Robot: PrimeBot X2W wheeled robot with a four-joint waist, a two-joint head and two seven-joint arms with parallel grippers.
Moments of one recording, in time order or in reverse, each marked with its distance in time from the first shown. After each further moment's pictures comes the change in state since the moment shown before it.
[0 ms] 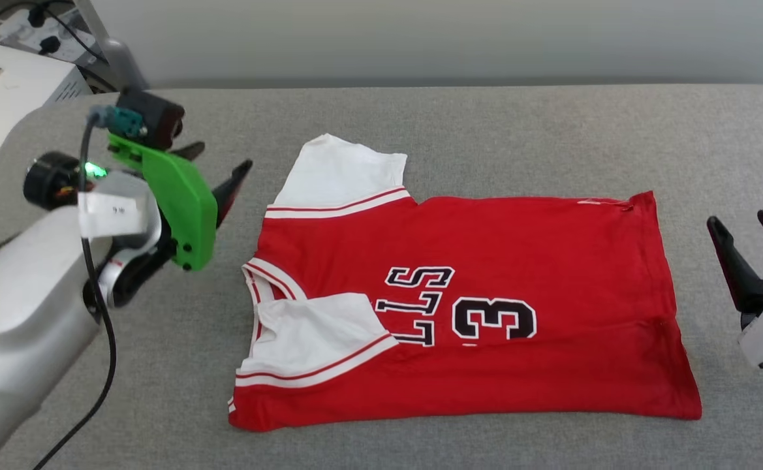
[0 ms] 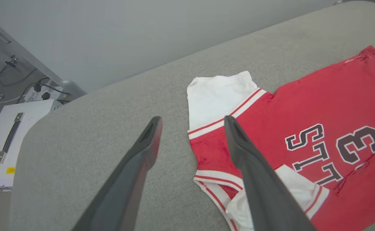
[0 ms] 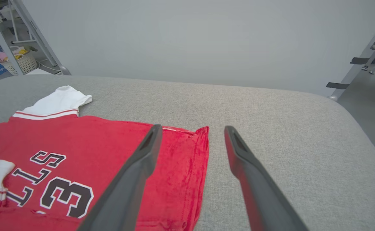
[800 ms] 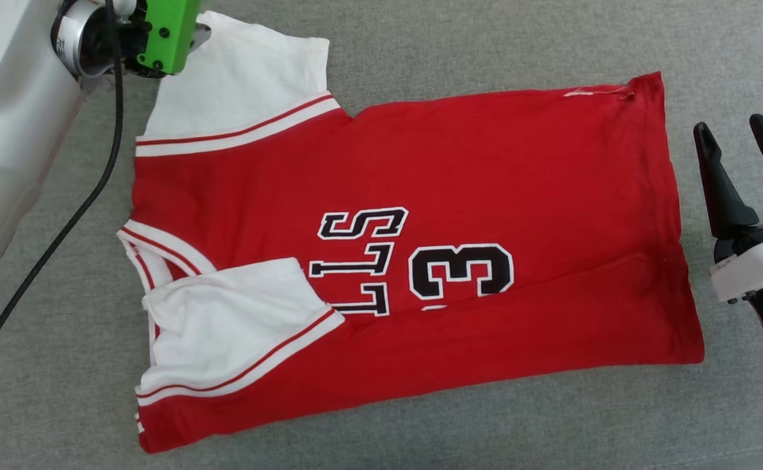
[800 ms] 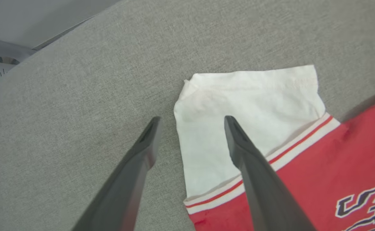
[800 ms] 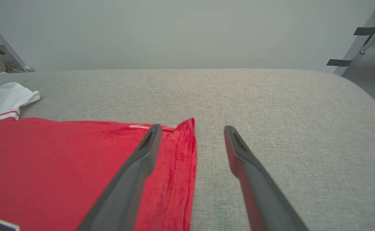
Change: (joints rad) left arm -0.576 -0.238 -0.067 0.528 -0.018 -0.126 0.552; right arm -0.150 0.127 -0.007 -0.060 -0.083 0.000 -0.132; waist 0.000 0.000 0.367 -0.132
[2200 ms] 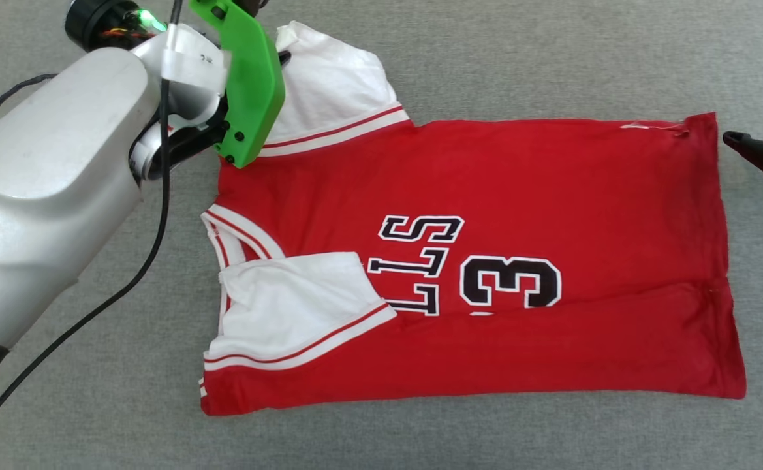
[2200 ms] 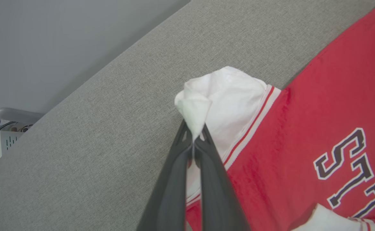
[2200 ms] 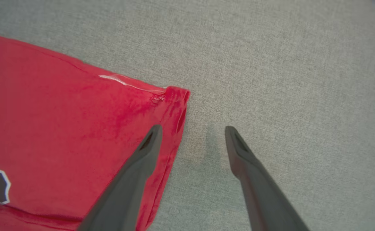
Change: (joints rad) left arm 0.145 0.082 -0.117 -0.348 0.027 -0.024 -0.338; right arm -0.478 -0.351 0.354 0.308 0.287 0.000 0.821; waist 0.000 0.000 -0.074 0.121
